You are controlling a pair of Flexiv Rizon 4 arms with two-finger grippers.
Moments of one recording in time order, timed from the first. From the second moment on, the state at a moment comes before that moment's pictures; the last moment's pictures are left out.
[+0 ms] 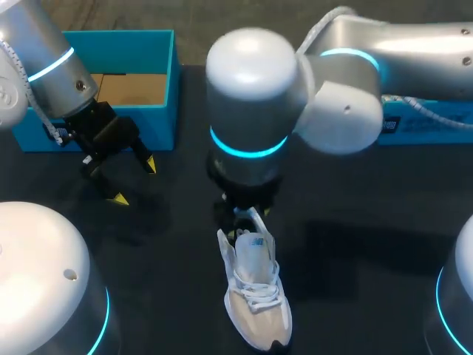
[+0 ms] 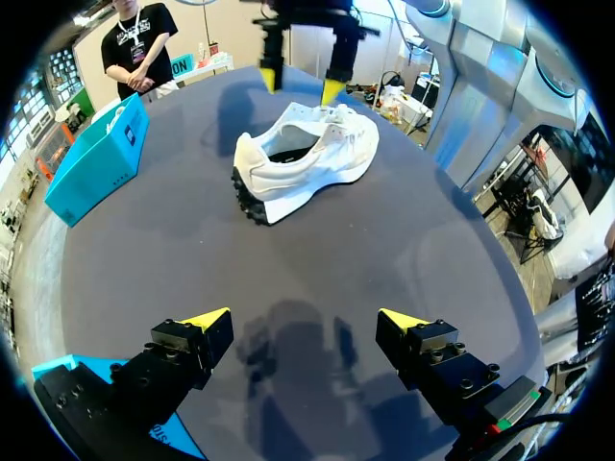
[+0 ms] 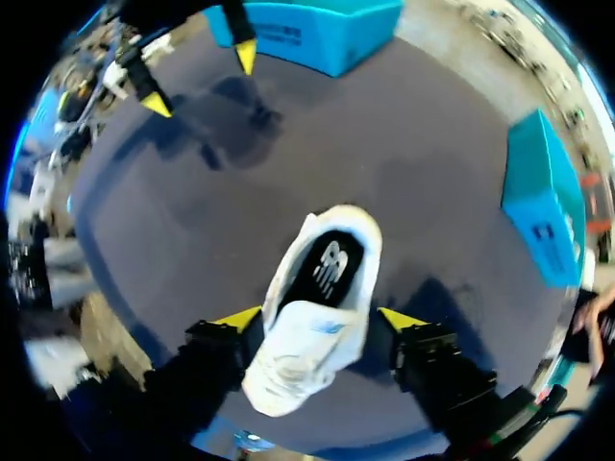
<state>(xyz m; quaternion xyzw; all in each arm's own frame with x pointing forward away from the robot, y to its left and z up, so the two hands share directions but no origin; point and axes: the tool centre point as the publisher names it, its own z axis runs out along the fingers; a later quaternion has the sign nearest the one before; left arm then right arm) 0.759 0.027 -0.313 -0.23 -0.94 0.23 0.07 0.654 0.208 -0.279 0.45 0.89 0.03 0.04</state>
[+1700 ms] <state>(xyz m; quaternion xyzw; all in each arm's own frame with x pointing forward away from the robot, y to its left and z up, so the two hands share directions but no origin) 0.759 0.027 -0.313 -0.23 -0.94 0.23 0.07 0.748 0.220 -0.326 -0.12 0.99 -0.03 0.09</state>
